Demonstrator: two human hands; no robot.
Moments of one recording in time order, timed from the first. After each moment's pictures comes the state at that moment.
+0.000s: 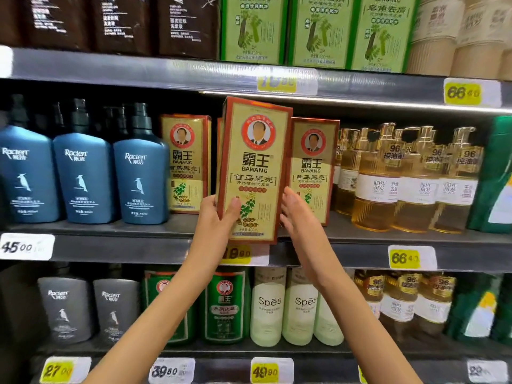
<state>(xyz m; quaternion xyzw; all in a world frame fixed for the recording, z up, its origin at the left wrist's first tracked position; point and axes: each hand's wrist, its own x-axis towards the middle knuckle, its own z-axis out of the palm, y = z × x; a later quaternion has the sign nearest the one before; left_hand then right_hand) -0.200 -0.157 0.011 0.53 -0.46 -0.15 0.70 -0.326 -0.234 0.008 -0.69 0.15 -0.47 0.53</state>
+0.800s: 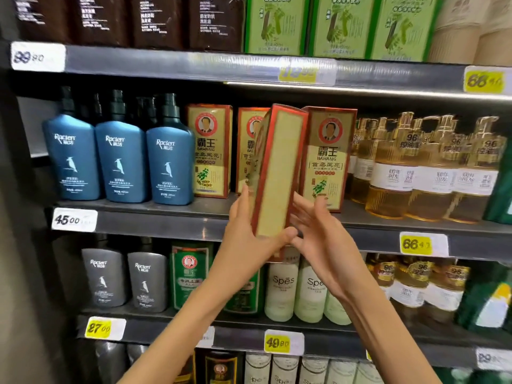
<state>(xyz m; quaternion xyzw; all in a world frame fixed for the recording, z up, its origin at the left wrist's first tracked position) -0.235 -0.117 -0.006 0.59 -0.55 -0.07 0.59 -0.352 -0.194 -0.005 -0.62 -0.01 -0.40 0.67</state>
